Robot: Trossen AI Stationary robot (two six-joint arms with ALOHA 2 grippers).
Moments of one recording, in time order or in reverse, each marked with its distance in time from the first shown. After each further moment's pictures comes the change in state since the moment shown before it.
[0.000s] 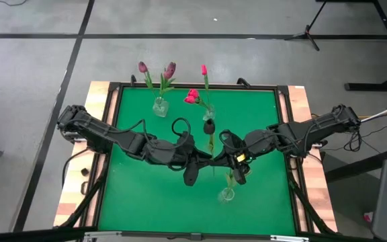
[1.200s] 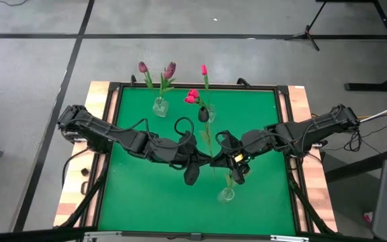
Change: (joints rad) left arm 0.030 0.008 0.000 -0.024 0.053 0.027; right arm -0.001 0.014 0.000 -0.020 -0.026 -0.006
